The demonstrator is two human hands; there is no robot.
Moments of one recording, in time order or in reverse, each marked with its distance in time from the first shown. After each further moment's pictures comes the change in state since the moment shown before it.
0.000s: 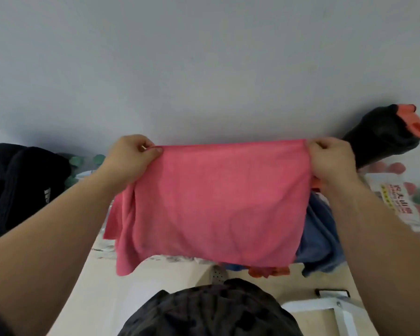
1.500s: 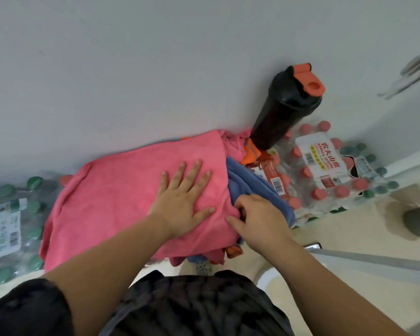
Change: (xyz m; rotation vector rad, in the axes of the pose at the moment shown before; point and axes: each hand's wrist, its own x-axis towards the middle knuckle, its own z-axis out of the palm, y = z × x) left_hand -0.078 0.065 0.209 0.748 -0.451 0.737; right_hand -0.115 0.103 -0.034 -0.563 -0.440 -0.187
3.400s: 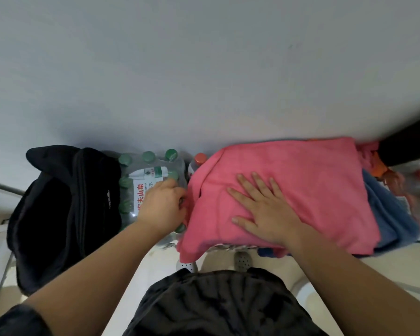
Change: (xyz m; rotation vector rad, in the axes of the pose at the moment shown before) left_hand -0.197 -0.241 0.000 -0.283 0.142 -0.408; right_hand 0.052 -0.207 0.113 -0.496 -0.246 -0.484
